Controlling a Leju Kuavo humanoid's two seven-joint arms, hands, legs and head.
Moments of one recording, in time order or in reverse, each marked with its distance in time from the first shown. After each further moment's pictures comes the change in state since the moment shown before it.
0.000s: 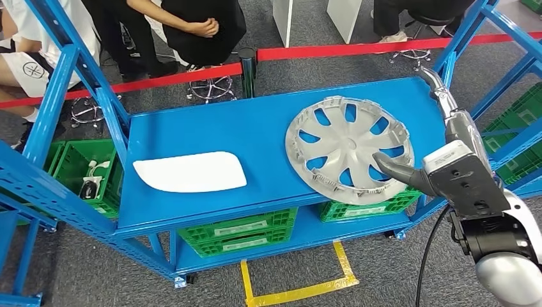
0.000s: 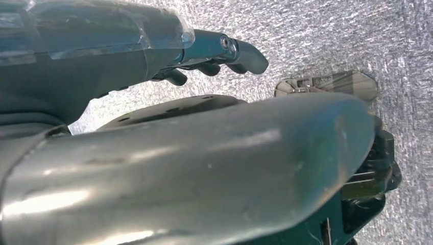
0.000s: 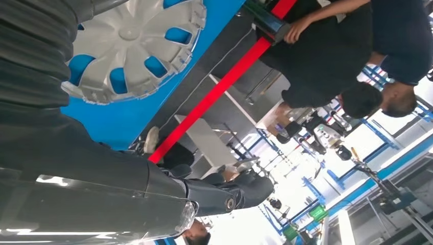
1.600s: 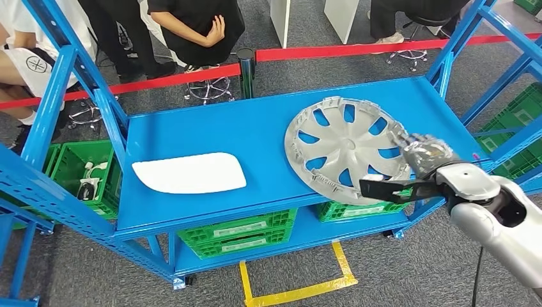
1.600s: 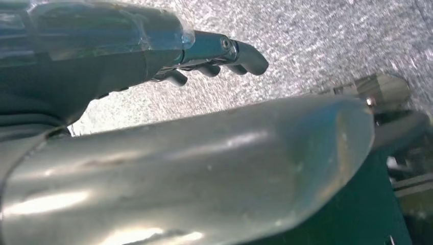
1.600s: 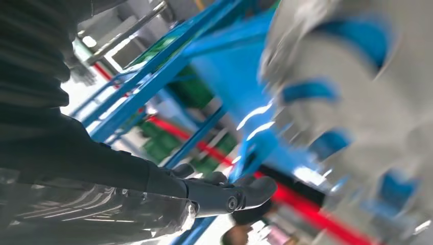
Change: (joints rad) left arm -0.016 0.043 -0.076 0.000 -0.132 -0.063 0.089; right arm -0.218 -0.144 0.212 0.433 0.421 0.945 0.161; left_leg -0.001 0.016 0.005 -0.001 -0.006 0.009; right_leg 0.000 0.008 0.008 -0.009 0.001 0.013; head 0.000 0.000
